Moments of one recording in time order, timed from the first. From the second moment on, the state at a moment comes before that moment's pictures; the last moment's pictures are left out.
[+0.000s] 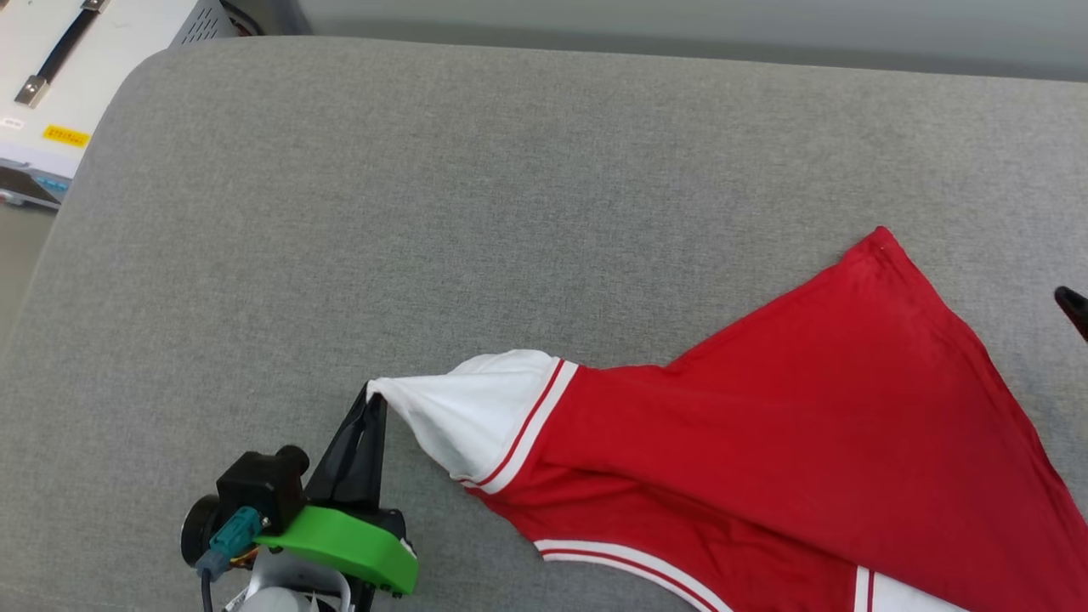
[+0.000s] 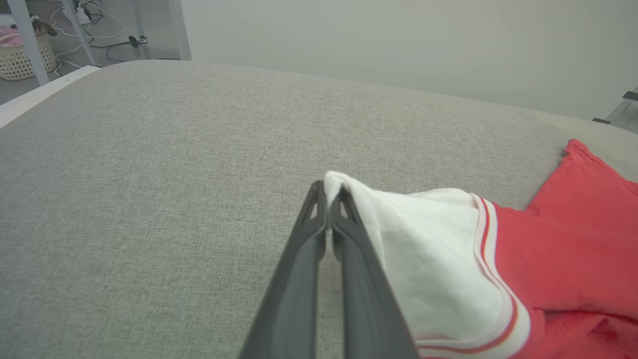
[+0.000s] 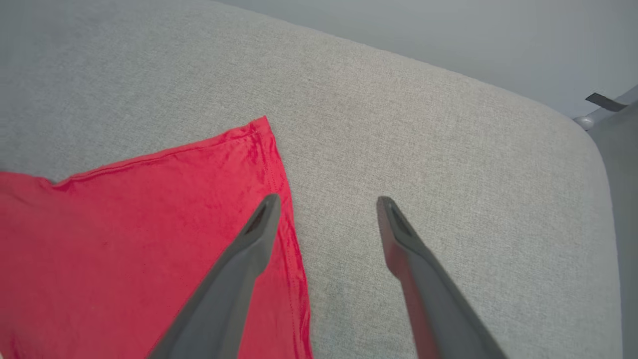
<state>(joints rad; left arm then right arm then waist) -0.03 0.25 -0.28 0.05 -0.42 0.01 -0.23 -0.18 -0.74 -0.02 -0.14 0.68 0.13 0.62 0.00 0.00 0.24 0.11</state>
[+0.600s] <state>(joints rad) -0.13 0.20 -0.33 0.04 -0.40 -0.01 -0.25 -0.70 -0.77 0.42 0.22 0.69 0.13 0.84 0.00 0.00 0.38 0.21</state>
